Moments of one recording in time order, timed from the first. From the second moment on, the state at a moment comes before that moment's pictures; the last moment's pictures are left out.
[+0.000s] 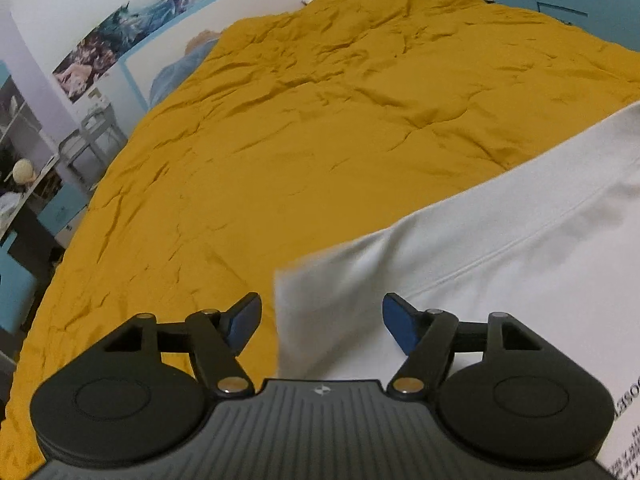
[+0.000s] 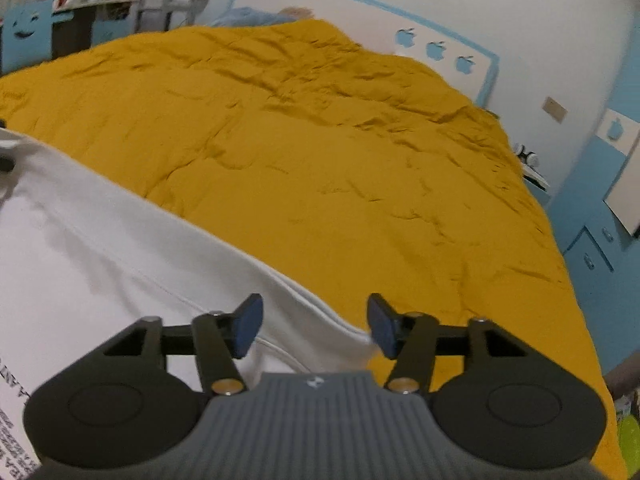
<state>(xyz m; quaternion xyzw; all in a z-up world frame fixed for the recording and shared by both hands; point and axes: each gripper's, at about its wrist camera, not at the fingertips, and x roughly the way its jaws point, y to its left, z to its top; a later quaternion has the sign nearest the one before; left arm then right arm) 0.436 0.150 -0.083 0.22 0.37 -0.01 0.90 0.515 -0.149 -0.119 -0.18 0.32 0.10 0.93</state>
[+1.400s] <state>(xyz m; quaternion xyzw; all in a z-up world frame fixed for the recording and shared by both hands) 0.256 0.235 -0.077 -0.12 0.43 0.07 0.89 0.257 -0.292 -0.156 0.42 0.38 0.03 0.82</state>
